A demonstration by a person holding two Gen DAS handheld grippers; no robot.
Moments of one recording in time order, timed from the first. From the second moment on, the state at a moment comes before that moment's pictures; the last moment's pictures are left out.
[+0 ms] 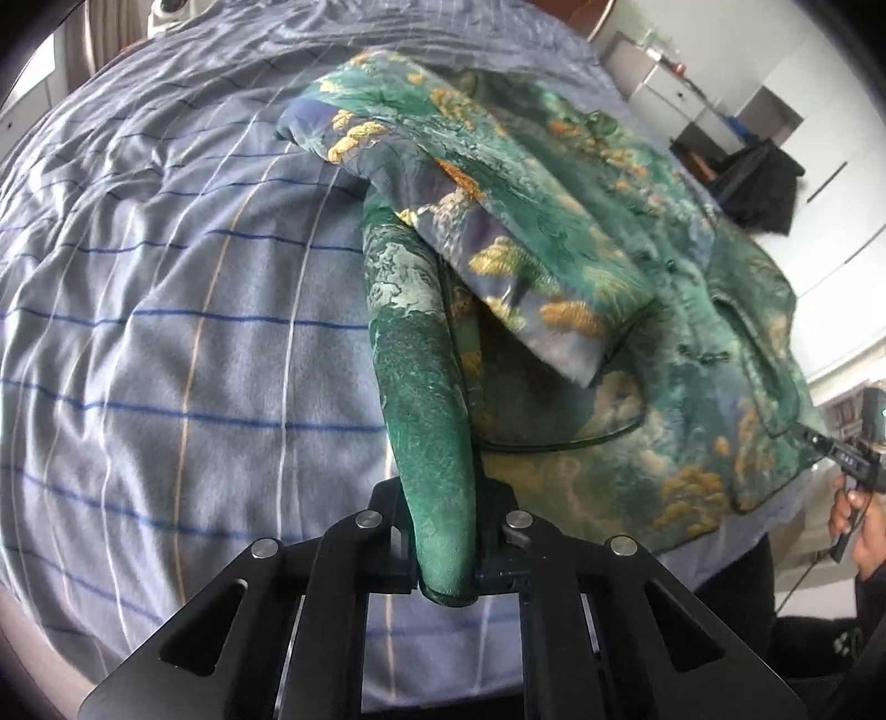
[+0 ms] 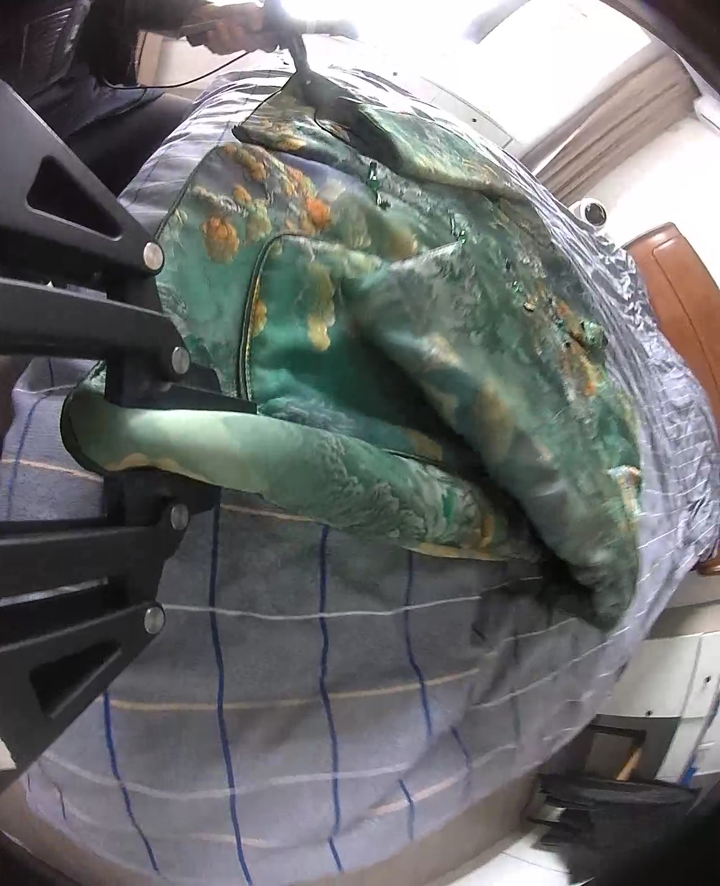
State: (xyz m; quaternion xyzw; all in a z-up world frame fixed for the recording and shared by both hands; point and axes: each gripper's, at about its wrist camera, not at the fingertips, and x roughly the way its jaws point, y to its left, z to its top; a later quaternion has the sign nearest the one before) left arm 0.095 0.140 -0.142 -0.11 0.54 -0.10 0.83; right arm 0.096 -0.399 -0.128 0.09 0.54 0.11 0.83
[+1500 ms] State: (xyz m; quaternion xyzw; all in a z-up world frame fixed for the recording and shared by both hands) left arm 0.072 0.113 -0.056 0.09 0.38 0.00 0.92; right arm 0.141 -0.358 -0.059 -0.05 0.43 0.13 0.89
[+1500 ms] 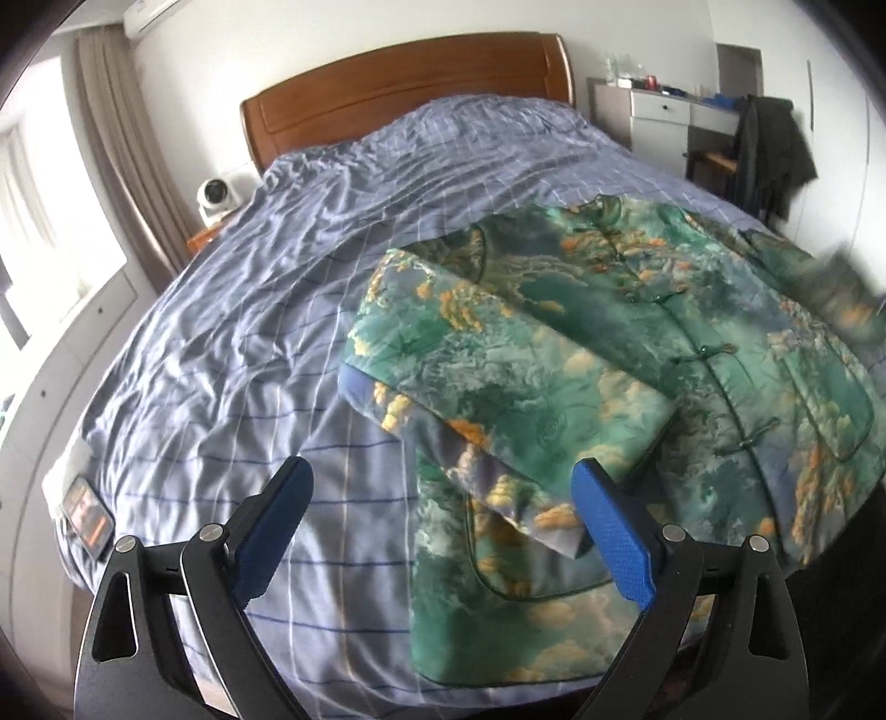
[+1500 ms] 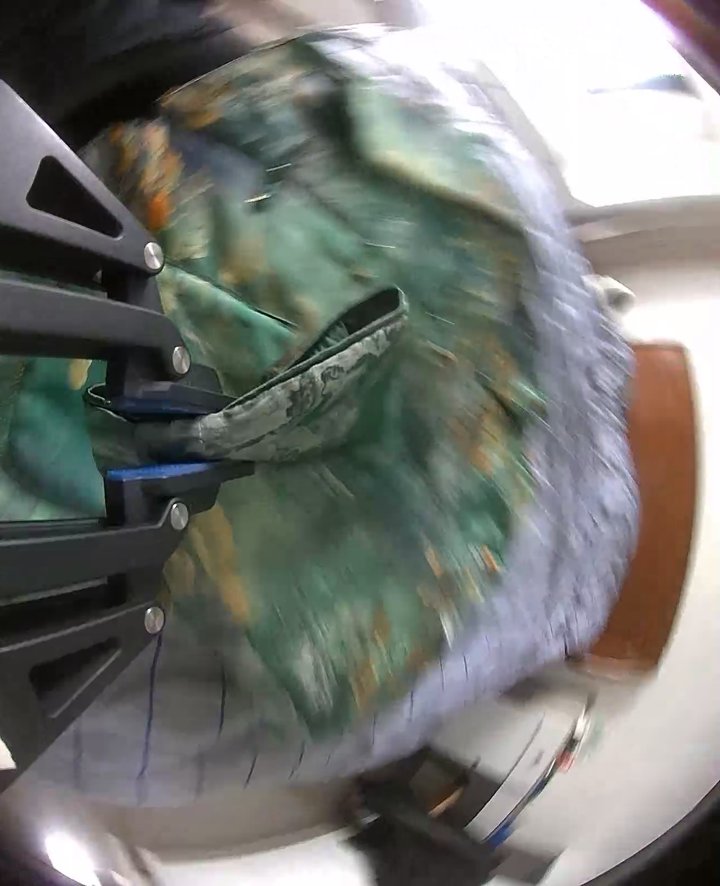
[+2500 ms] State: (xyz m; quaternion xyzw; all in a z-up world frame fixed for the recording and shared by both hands) left arm 0.125 0.010 -0.165 0.41 0.43 -0.26 0.76; right arm 0.055 -0.506 -0.030 0.10 0.39 -0.15 0.90
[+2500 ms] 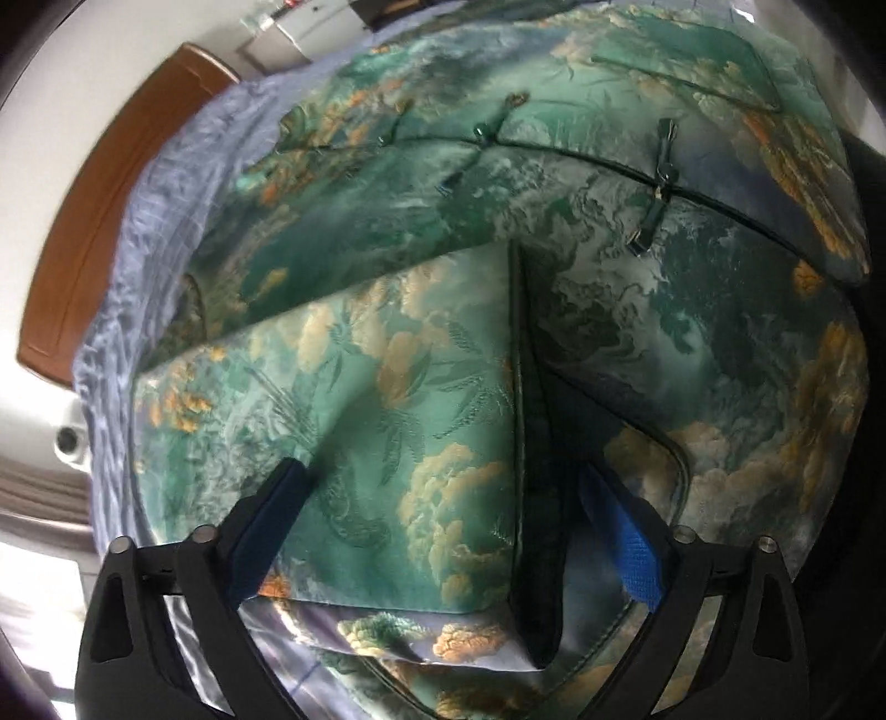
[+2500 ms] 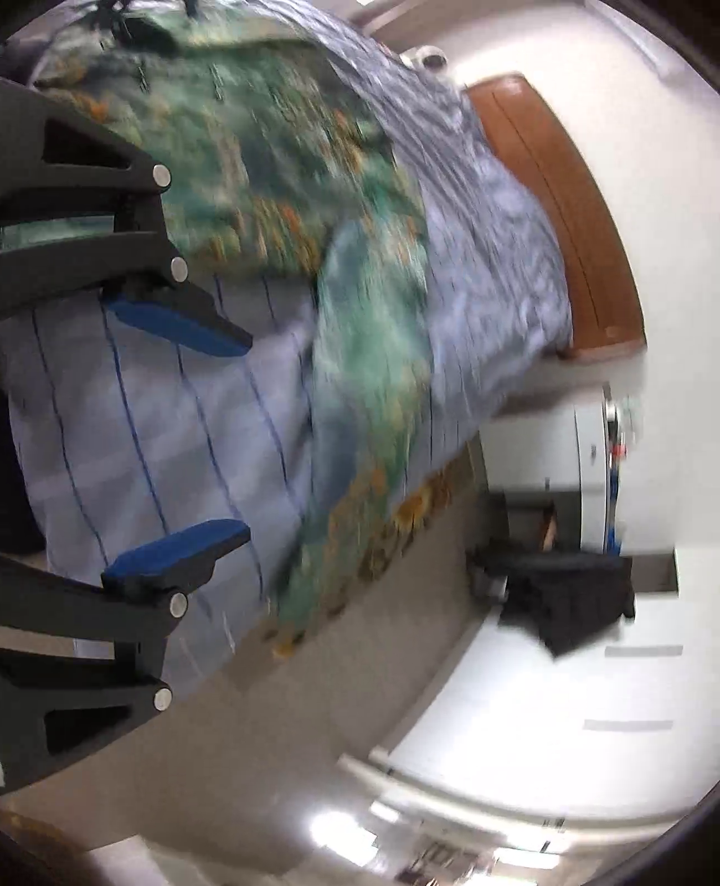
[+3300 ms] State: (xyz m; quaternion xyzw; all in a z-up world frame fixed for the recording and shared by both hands) left arm 0.118 0.374 -0.001 -0.10 0.32 0.16 0.93; right arm 0.076 -0.368 0.036 0.06 0.32 0.01 0.95
